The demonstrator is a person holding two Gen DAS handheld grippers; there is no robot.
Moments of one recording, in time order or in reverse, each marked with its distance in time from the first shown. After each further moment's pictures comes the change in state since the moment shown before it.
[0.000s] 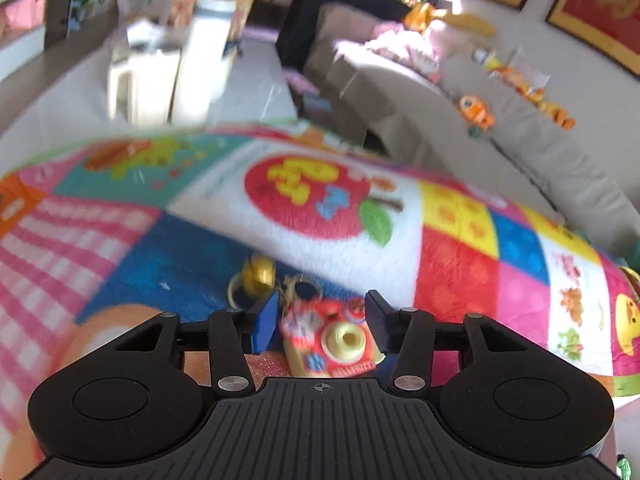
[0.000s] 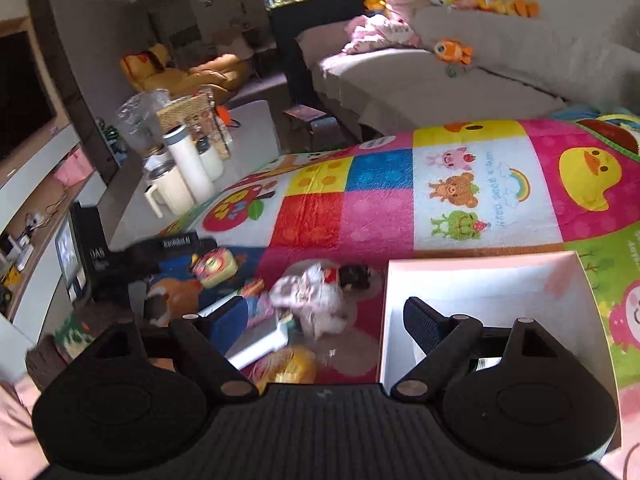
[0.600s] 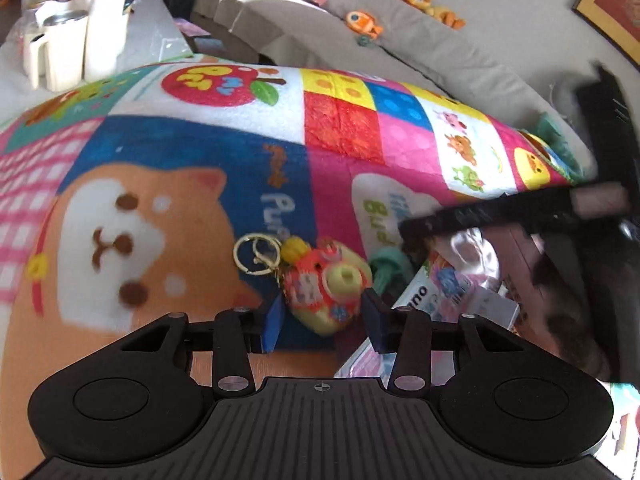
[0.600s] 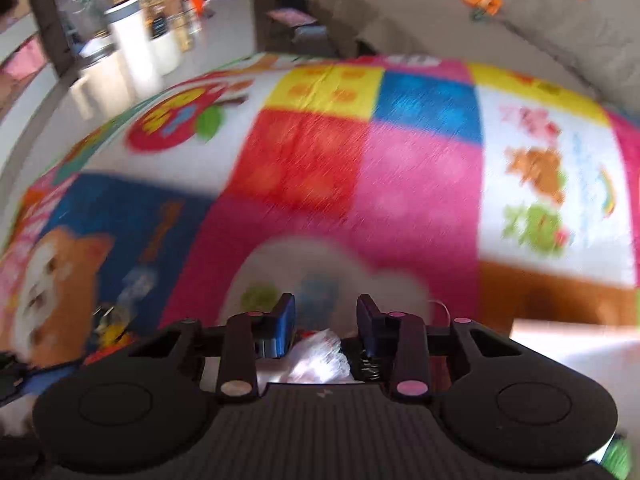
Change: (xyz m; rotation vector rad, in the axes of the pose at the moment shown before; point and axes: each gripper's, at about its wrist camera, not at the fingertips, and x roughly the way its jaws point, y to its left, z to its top) left arm -0.087 0.009 -0.083 0.227 0.202 -0.253; right arm 0.148 0.048 -0.012 -0.163 0.273 -0.105
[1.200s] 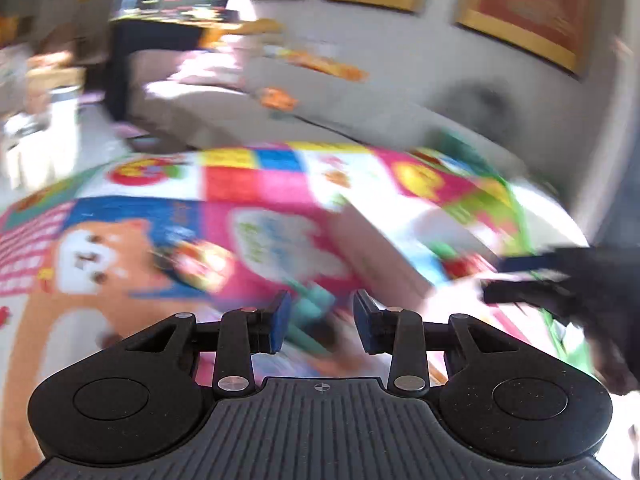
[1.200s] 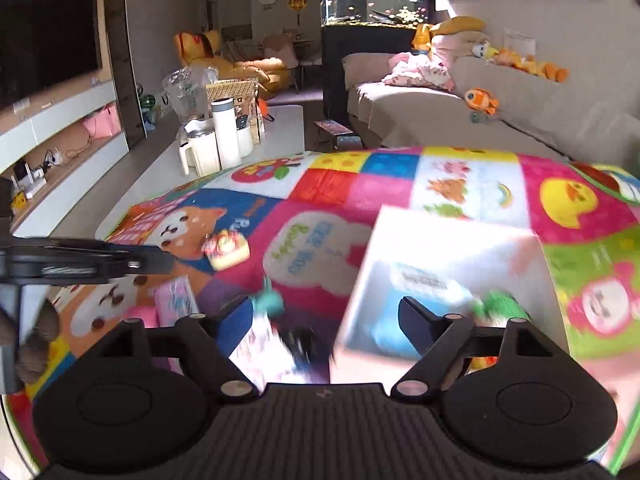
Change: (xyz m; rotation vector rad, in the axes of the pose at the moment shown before) left arm -0.118 -0.097 -0.096 0.279 -0.221 -0.125; right arm -0.201 -0.065 -0.211 -0.063 -0.377 0.125
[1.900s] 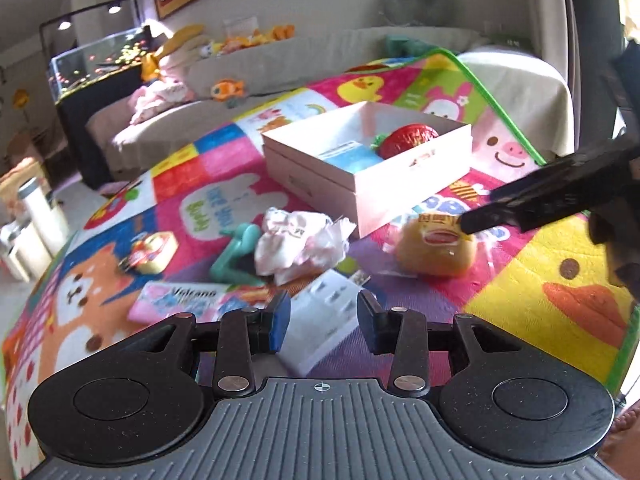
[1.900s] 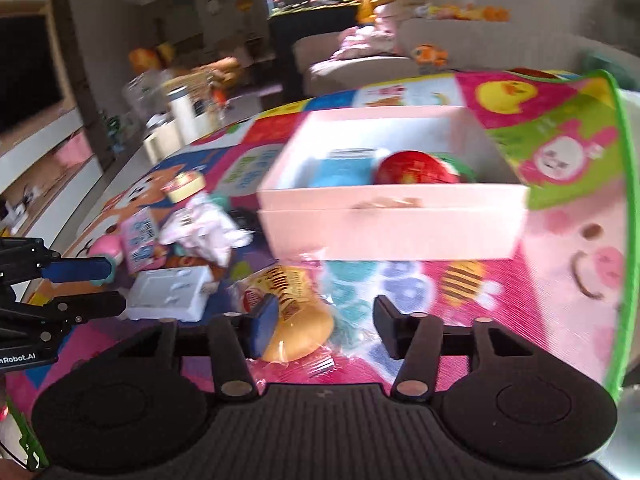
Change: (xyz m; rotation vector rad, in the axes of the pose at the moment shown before) left arm 0.034 -0.091 -0.051 0.416 0.122 0.146; right arm -0.011 -0.044 -0.100 0.189 -0.025 -0.100
